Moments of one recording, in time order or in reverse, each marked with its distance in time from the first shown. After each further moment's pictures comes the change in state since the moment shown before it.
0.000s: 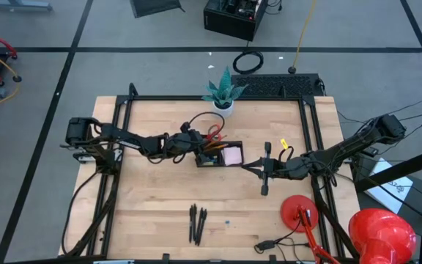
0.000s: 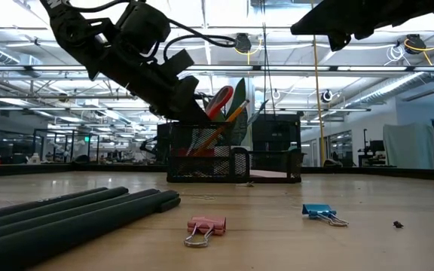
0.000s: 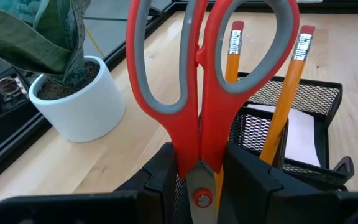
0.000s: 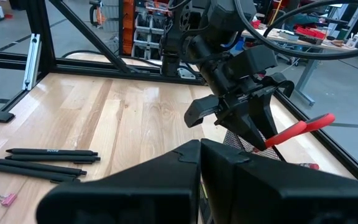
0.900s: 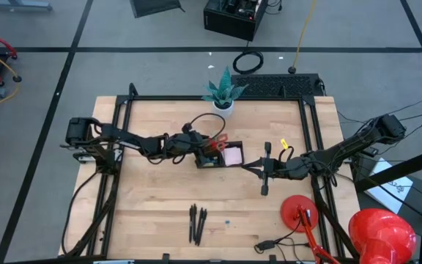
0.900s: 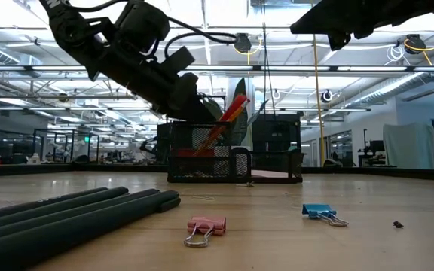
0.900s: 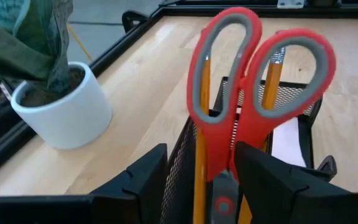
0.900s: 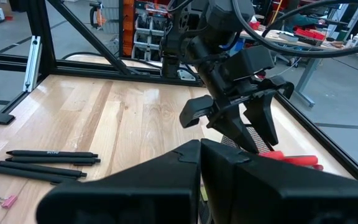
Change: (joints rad) left arm -0.005 0.002 -0.002 0.025 0.036 0.018; right arm 0.000 0.000 0.000 0.007 0.000 -0.003
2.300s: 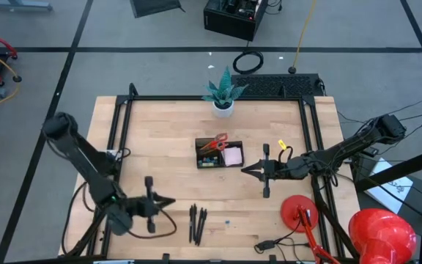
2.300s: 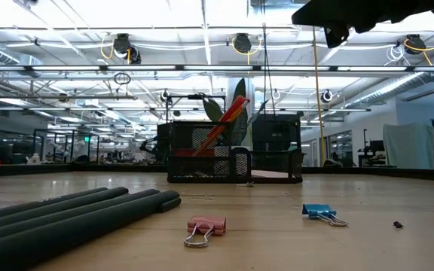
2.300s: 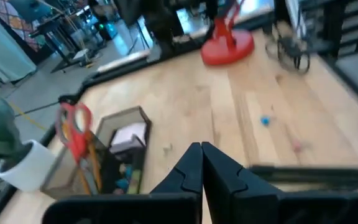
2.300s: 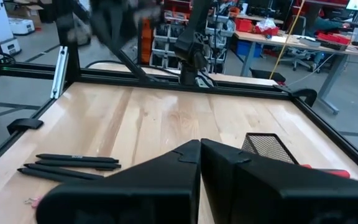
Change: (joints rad) left arm -0.977 -0.333 0.061 -0.569 -0.658 -0.176; right arm 0.001 0.000 0.000 0.031 -0.079 0.003
